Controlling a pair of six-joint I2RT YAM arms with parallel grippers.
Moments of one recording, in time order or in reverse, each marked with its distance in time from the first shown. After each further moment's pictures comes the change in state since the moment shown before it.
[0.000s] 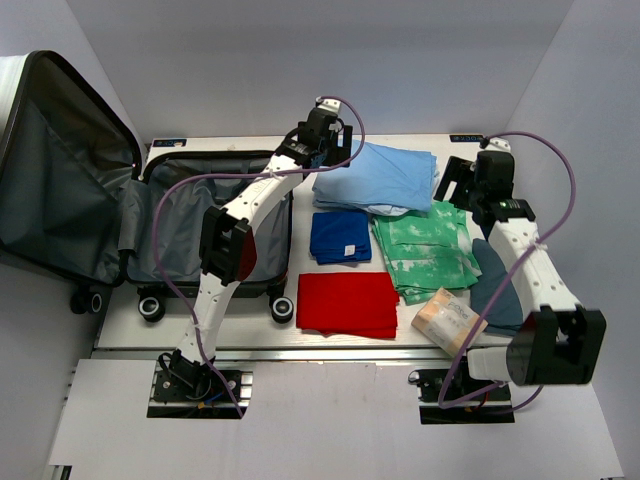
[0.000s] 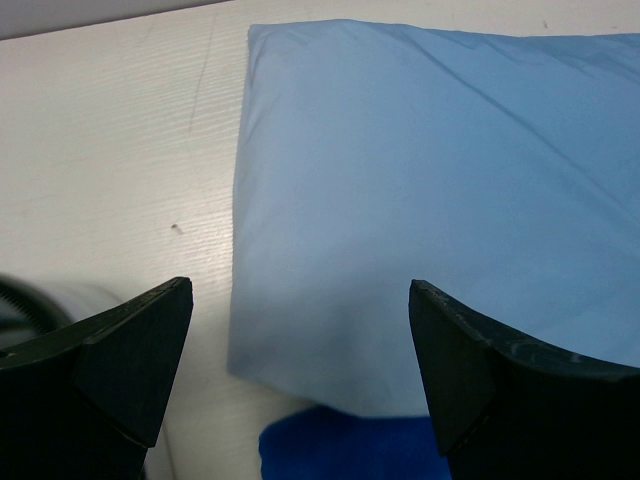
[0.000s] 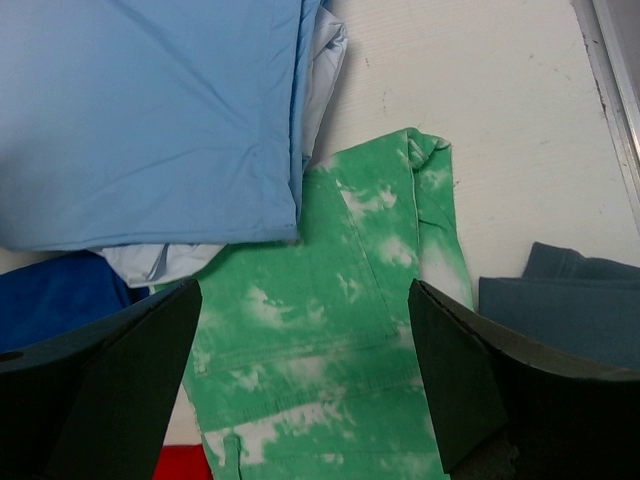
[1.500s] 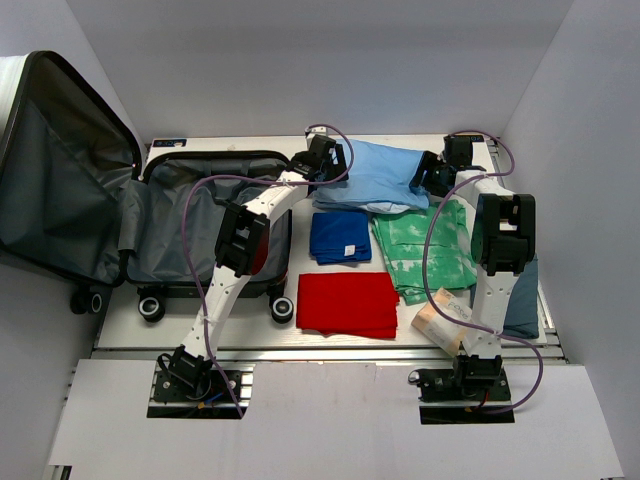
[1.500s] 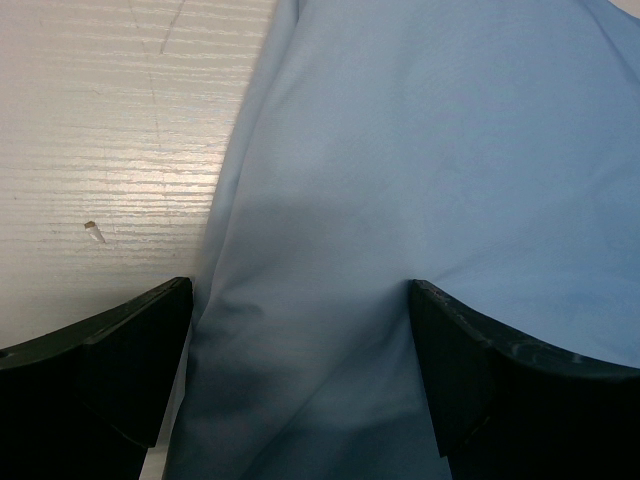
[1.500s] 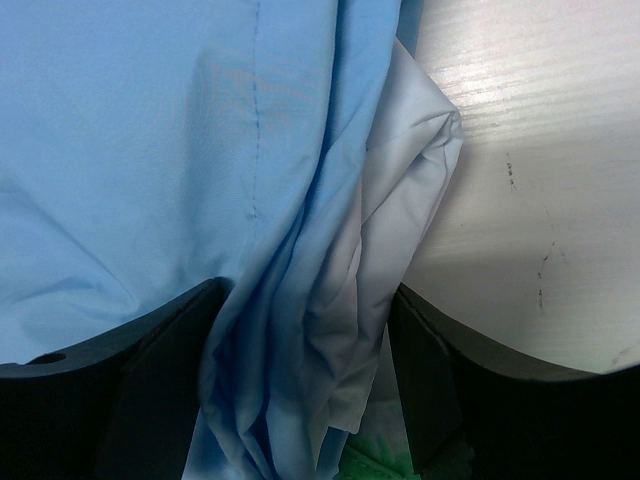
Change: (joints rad) left arm 0.045 0.282 0.014 0.195 -0.010 -0.262; right arm -0.037 0.888 0.495 0.166 -0.235 0.072
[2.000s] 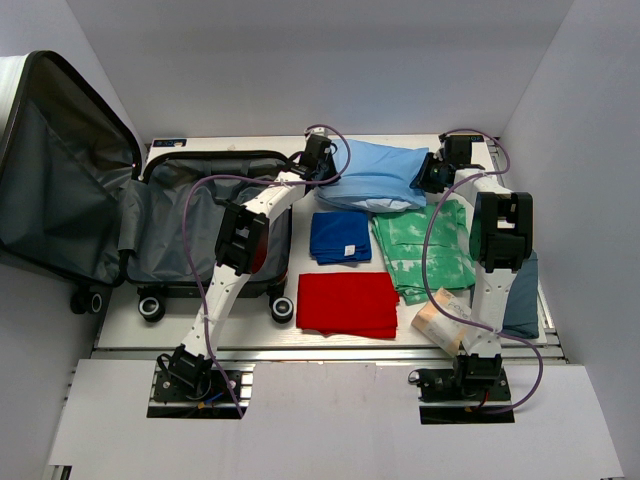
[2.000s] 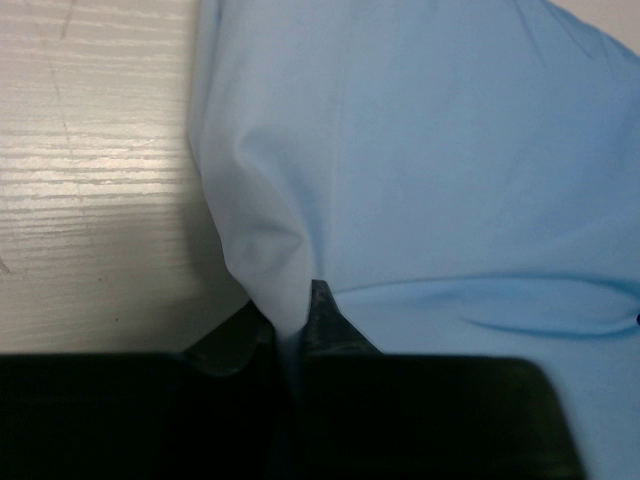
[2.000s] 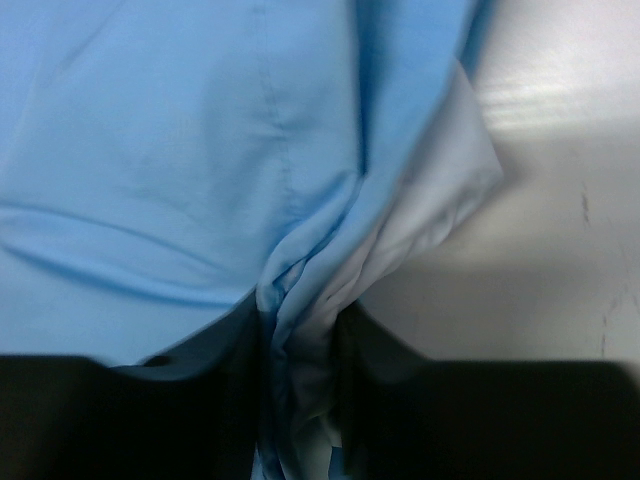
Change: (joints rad) left arm 0.013 0.043 0.031 0.020 0.146 -0.072; right arm -0.002 0.043 0.037 0.002 -0.109 -0.008
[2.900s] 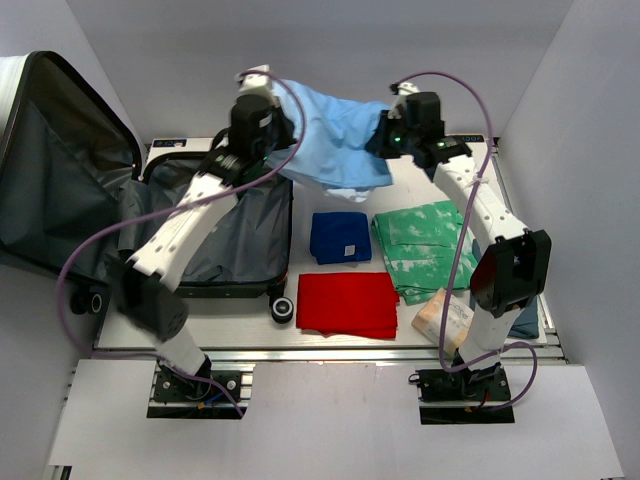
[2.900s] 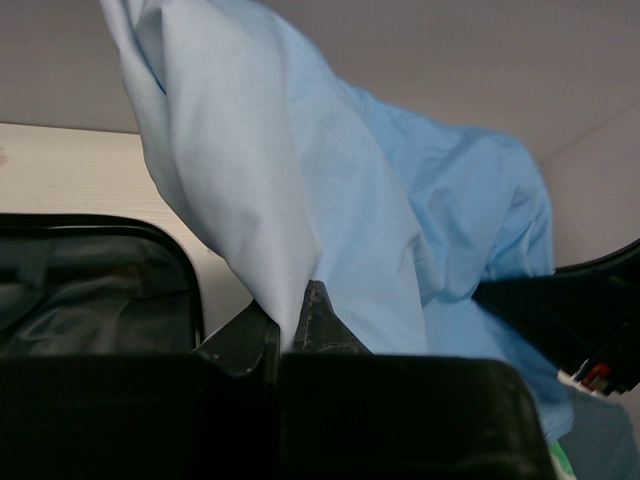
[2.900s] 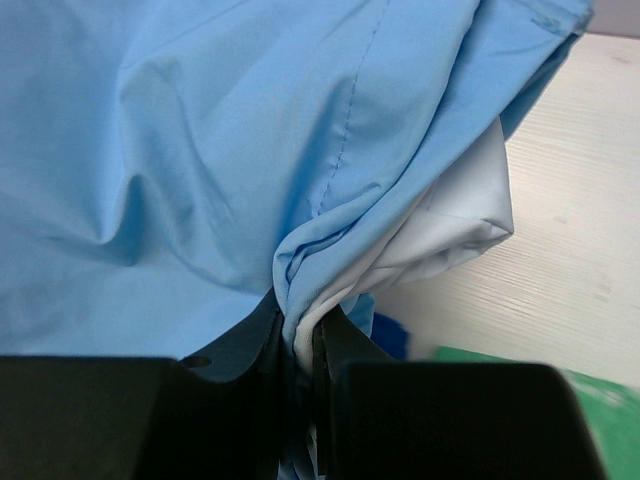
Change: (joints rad) left arm 0.011 -0.942 -0.567 0.028 -0.106 0.166; right arm 0.303 -0.394 0.137 -0.224 0.041 -0.076
